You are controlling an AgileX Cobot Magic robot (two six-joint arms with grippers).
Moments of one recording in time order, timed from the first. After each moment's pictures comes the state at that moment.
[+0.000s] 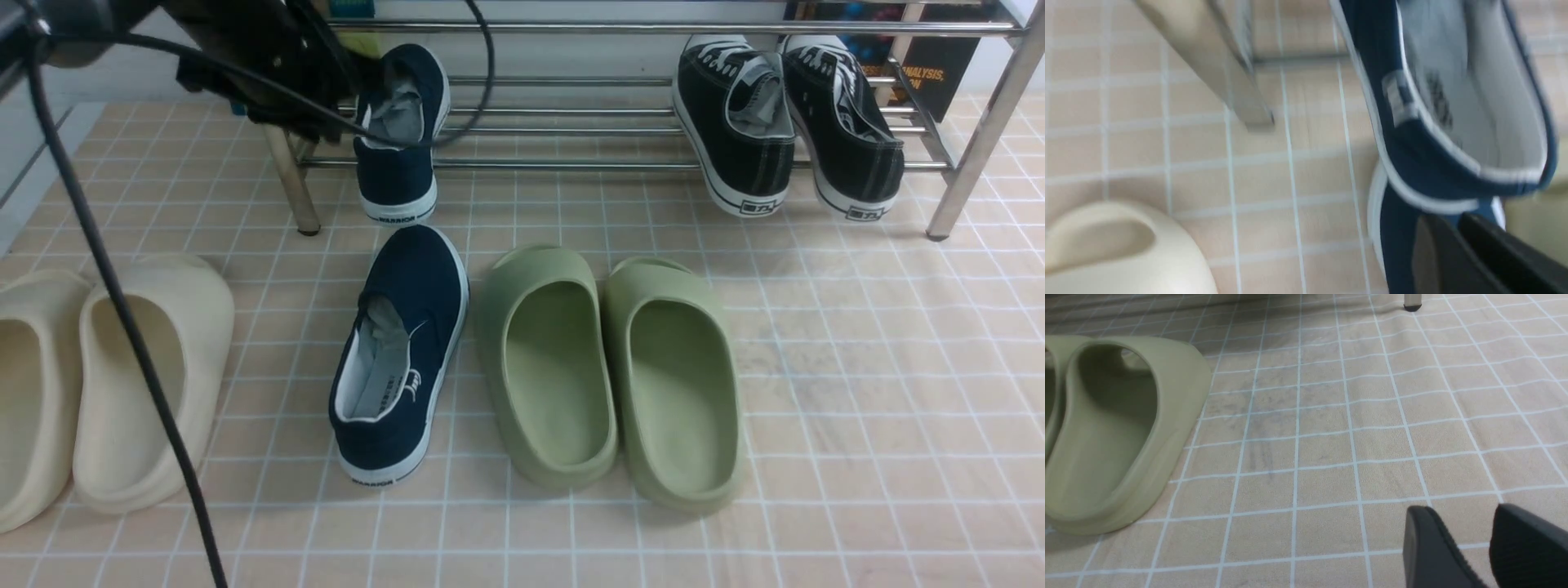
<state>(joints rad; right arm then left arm) -0.02 -0.01 0.01 0.12 0.39 0.07 -0.25 1.98 -1.88 0.03 0.97 -0.05</state>
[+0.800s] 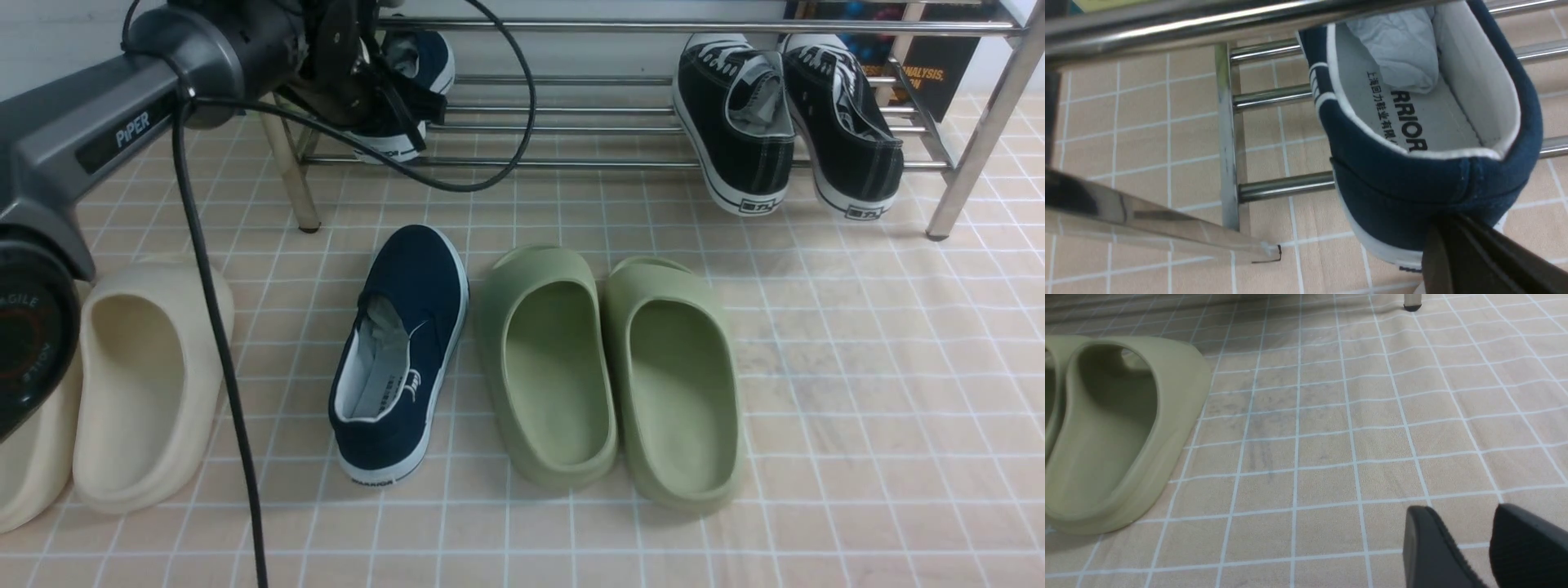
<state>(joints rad) -0.02 -0.01 0.01 0.12 0.39 0.07 -0.31 2.08 -1.87 0.30 0.61 -0.23</state>
